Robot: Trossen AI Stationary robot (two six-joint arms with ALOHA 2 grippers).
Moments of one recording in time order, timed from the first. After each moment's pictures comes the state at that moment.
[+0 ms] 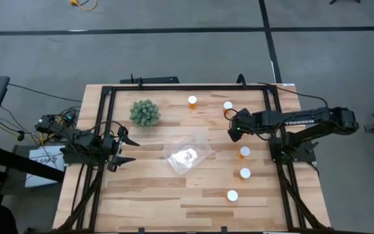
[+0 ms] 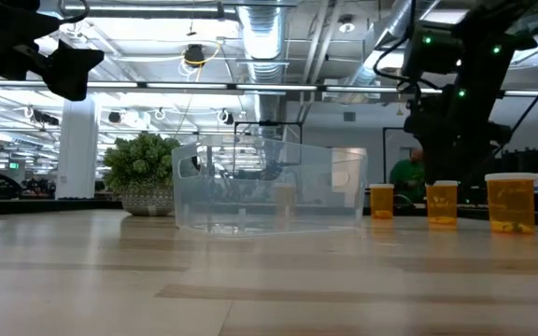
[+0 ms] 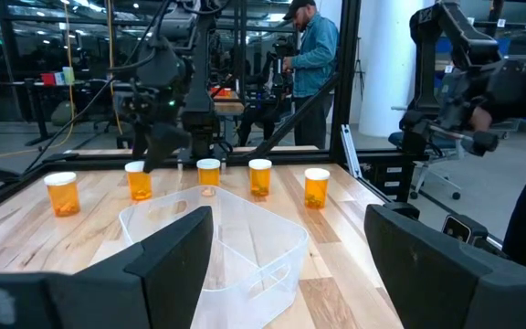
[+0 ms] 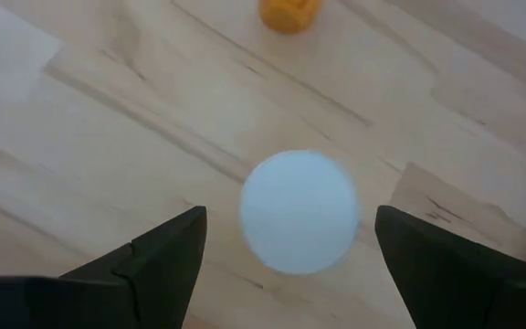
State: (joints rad) left arm -0.42 0.01 0.01 0.07 -0.24 -0.02; right arm -0.17 1.21 0.66 -0.77 0.37 0.78
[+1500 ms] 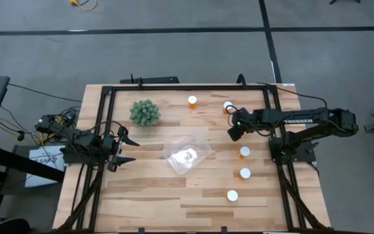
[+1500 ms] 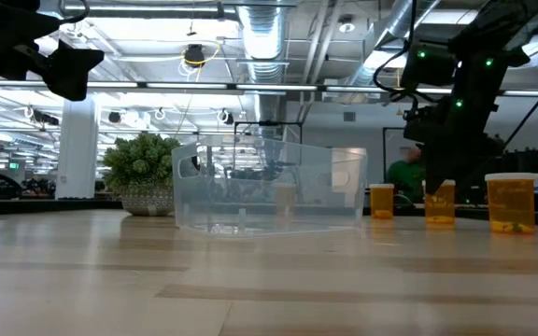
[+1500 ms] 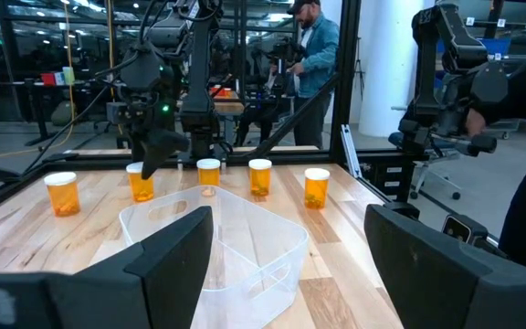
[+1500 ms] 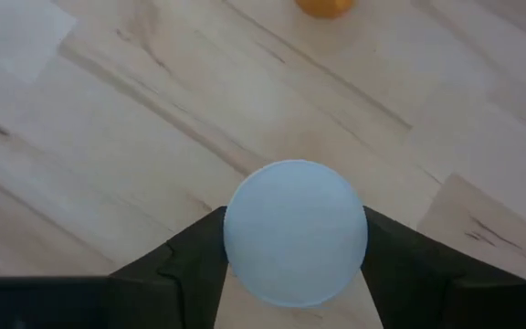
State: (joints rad) left arm -0.42 0.01 0.01 0.07 -0.24 -0.02; right arm -0.26 1.21 0.61 -0.65 0.23 0.63
